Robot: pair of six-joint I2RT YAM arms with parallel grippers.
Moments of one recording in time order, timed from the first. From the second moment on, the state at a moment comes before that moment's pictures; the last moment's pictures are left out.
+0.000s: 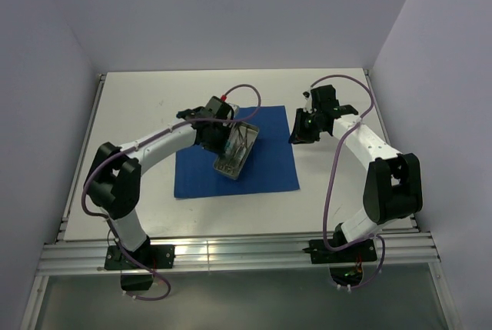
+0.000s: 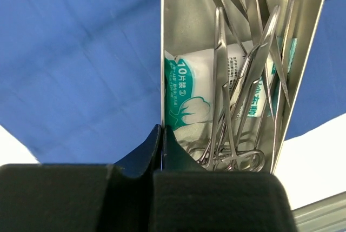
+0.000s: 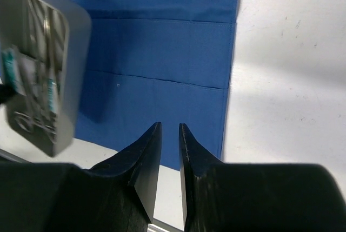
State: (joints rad) left arm -0.66 1.75 1.32 -0.66 -0.06 -0.30; right arm 0.19 1.55 1.14 -0.62 -0.28 0.34
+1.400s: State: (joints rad) left arm -0.14 2.36 2.21 -1.05 0.56 1.34; right arm 0.19 1.58 1.15 -0.62 -0.32 0.34
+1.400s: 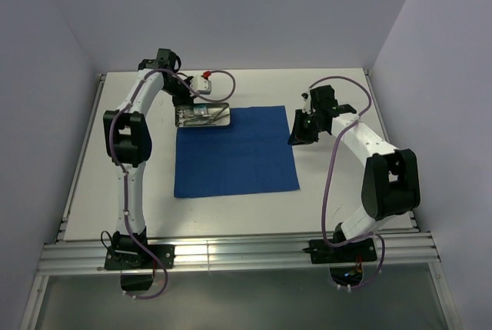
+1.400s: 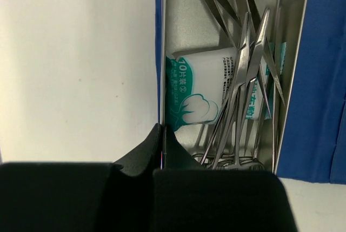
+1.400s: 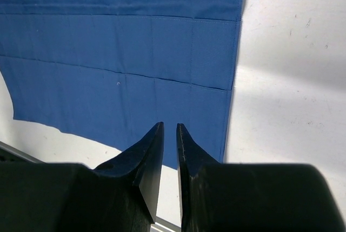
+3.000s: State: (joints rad) left arm -0.11 2.04 1.95 -0.60 0.62 0.94; right arm 0.19 1.51 1.16 -0.63 -0.29 0.29
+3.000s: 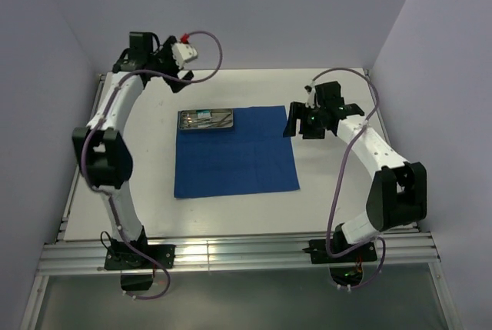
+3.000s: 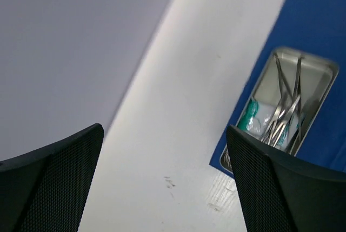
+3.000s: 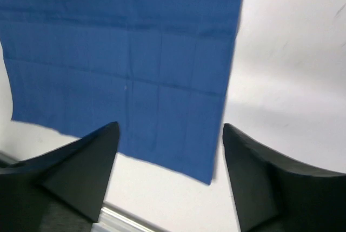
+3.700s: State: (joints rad) left arm -0.09 1.34 1.12 -0.38 0.55 0.27; right arm 0.18 1.14 1.02 -0.24 -0.06 -0.02
